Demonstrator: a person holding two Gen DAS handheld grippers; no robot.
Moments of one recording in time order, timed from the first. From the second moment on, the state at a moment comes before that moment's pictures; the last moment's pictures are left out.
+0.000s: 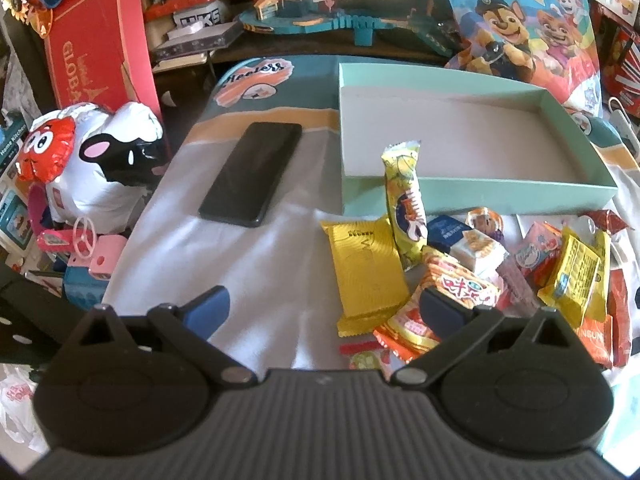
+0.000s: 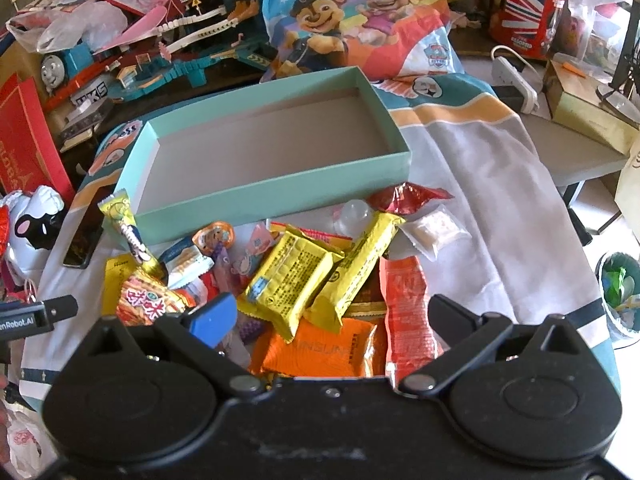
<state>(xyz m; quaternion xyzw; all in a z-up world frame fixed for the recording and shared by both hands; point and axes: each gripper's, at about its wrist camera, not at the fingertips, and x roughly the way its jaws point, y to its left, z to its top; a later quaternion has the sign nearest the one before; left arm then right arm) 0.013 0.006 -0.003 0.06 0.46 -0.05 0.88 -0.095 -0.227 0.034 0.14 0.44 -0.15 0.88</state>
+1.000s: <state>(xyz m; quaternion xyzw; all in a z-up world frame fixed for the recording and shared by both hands) 0.085 -0.024 -0.083 0.10 0.51 -0.07 0.85 -0.014 -0.224 -0.025 0.18 0.46 -0.12 0.86</state>
